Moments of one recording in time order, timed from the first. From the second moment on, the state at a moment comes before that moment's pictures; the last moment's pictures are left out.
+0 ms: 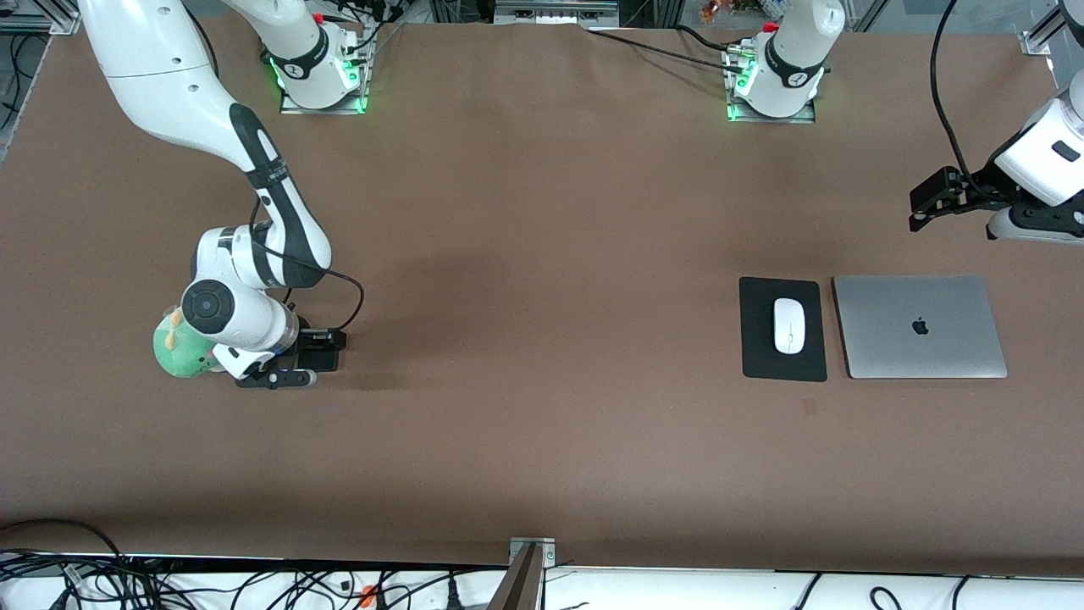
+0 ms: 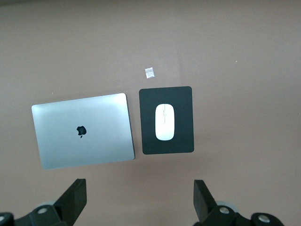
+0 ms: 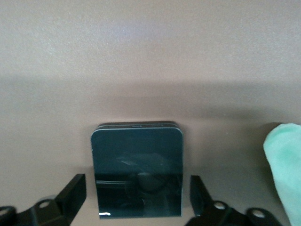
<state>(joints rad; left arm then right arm) -0.06 -0.02 0.03 -1.68 0.03 1.69 0.08 0.18 0.64 -0.04 -1.78 0.05 2.35 0.10</state>
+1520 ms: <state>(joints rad) -0.06 -0.01 0.03 -1.66 0.03 1.67 0.08 0.18 0.00 -0.08 -1.62 0.05 1.57 0.12</state>
